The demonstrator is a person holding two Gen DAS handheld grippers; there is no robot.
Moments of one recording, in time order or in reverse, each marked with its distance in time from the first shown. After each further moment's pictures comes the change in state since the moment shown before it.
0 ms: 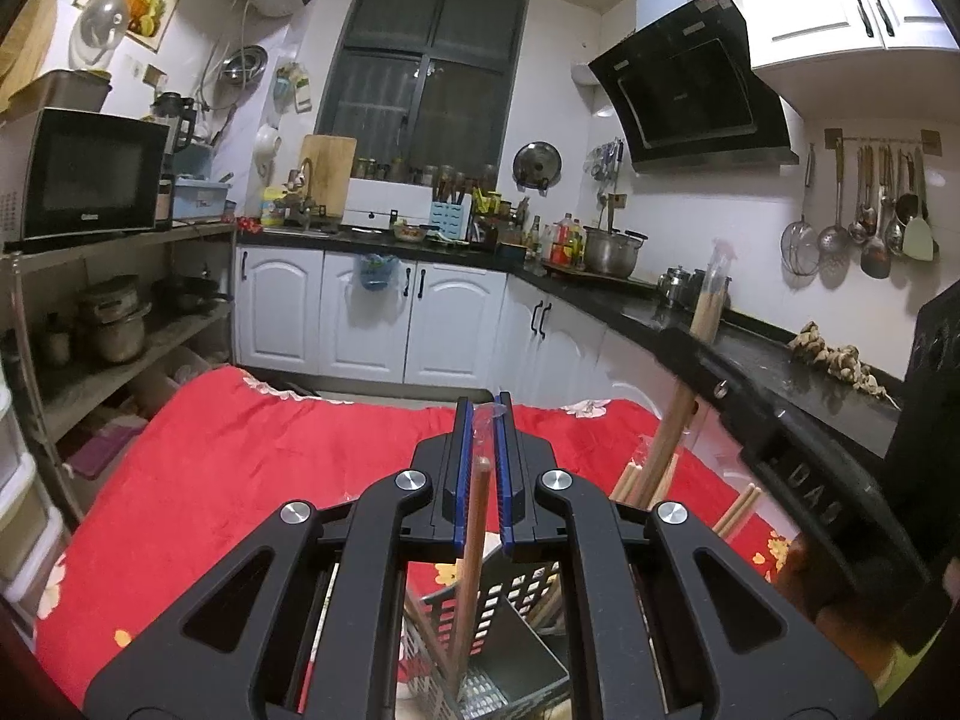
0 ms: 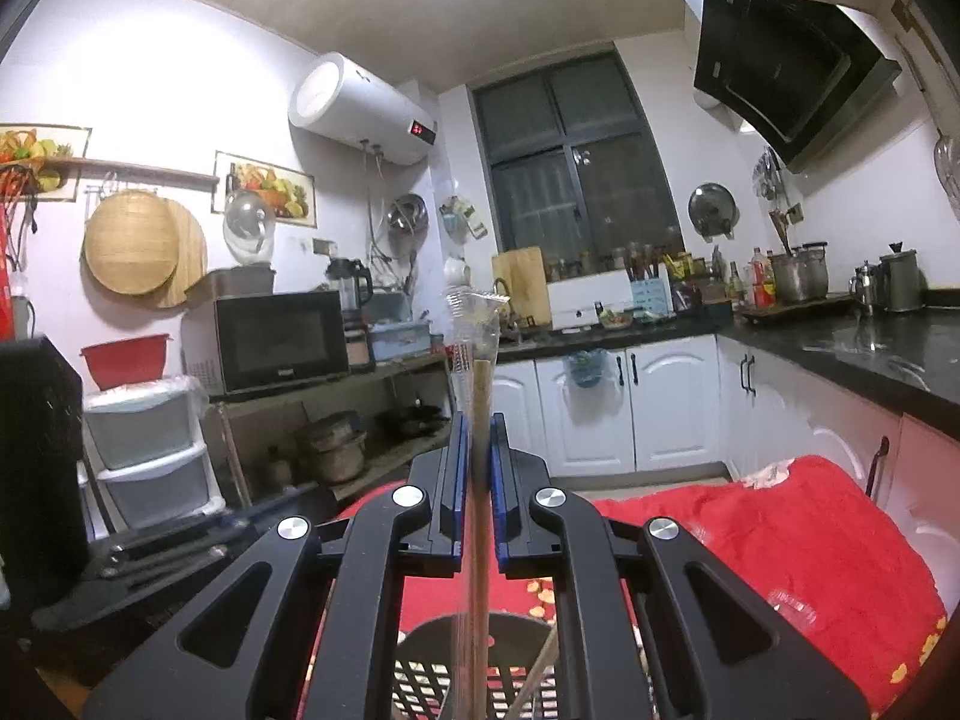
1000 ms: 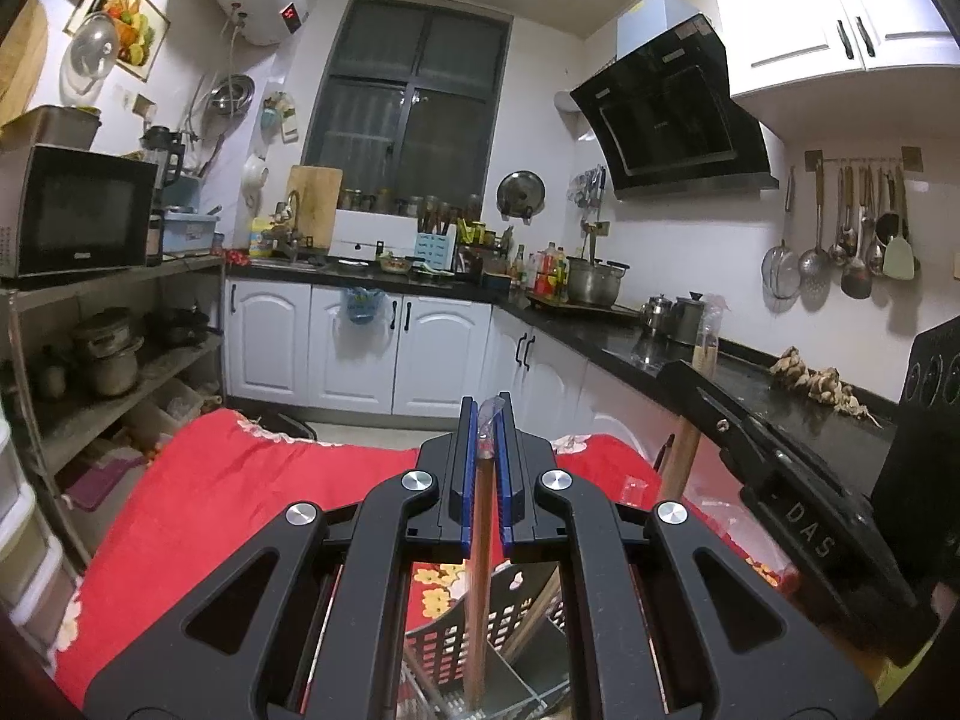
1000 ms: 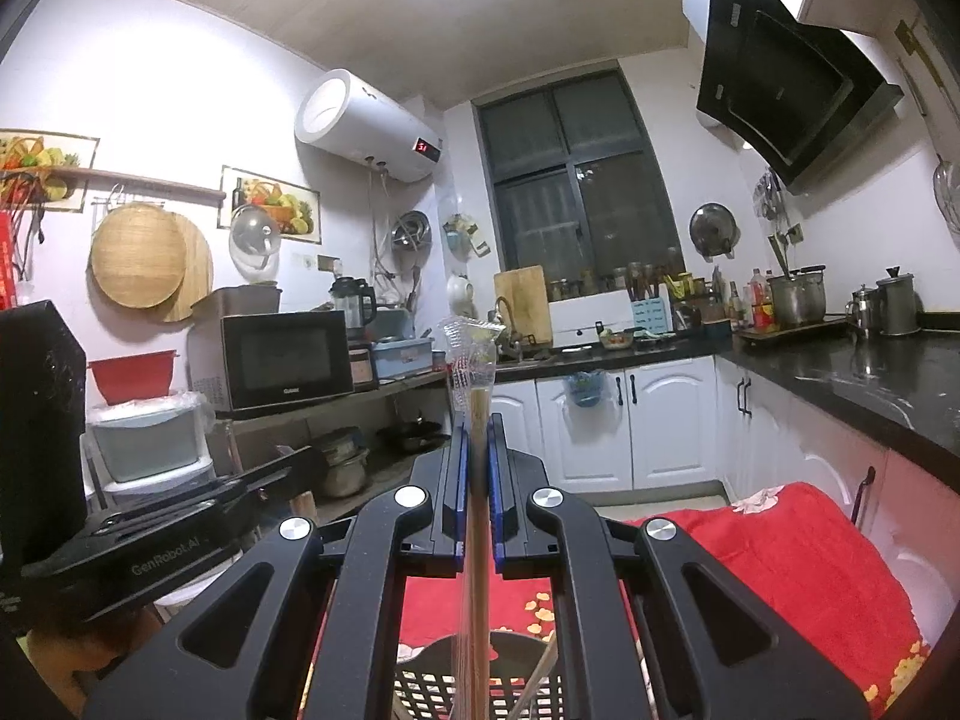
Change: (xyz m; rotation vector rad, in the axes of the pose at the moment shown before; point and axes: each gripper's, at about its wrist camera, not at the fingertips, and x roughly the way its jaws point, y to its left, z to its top) left arm -0.025 -0.012 0.035 0.019 -0.060 -0.029; right arm -0.023 0.012 0.032 -0.035 -0.054 0.001
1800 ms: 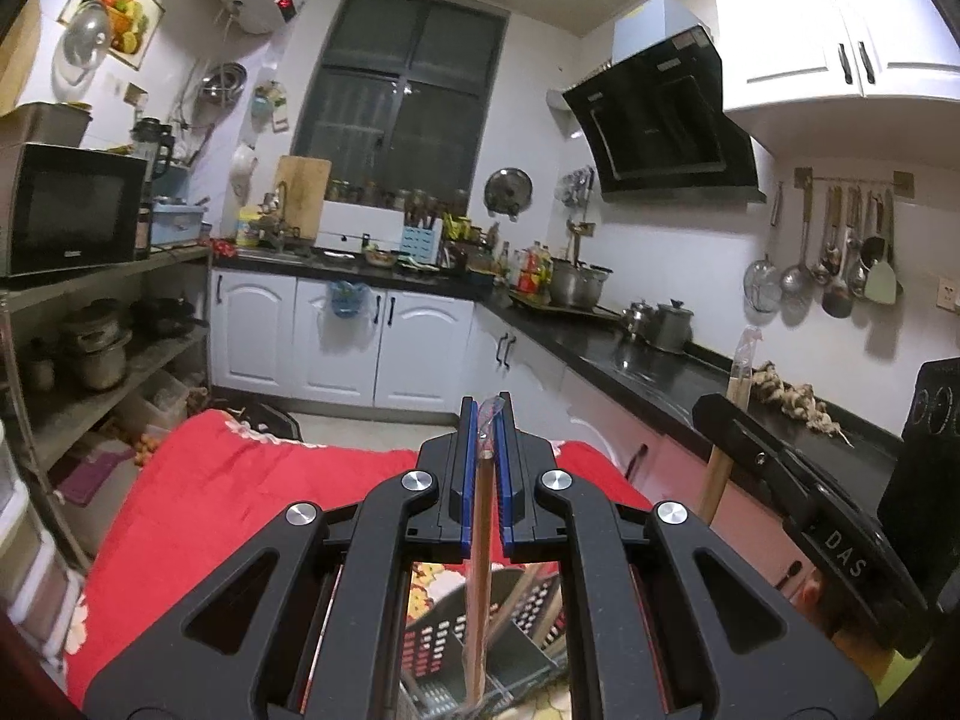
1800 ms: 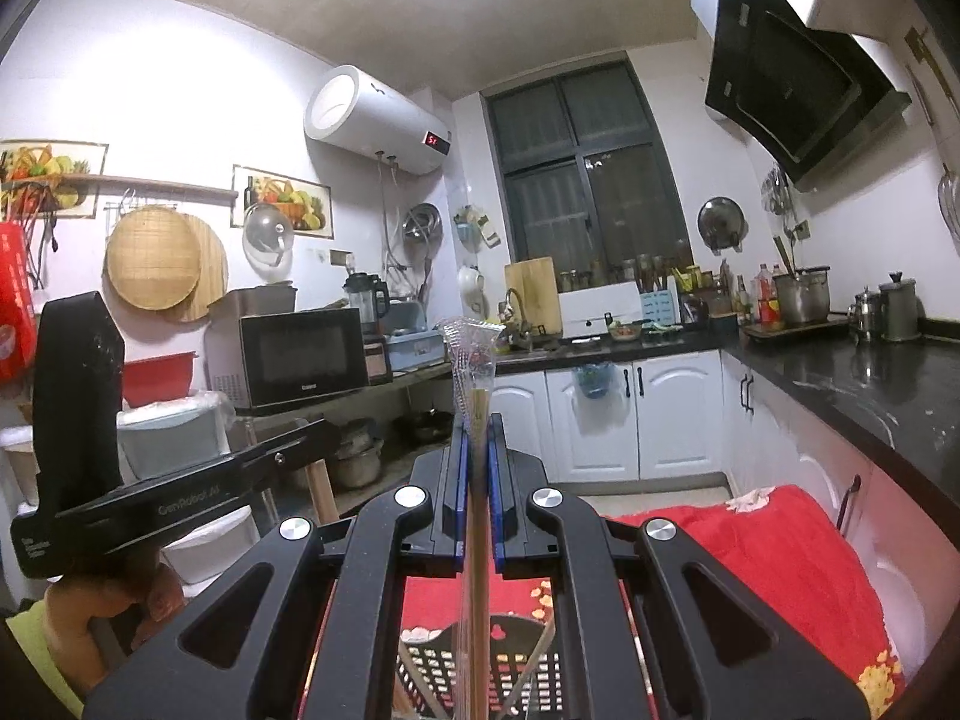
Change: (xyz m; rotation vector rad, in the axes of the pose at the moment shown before) left arm -0.019 -0.002 0.033 -0.033 0.014 -0.035; right arm -0.035 -0.003 0.038 -0.001 0.032 0.038
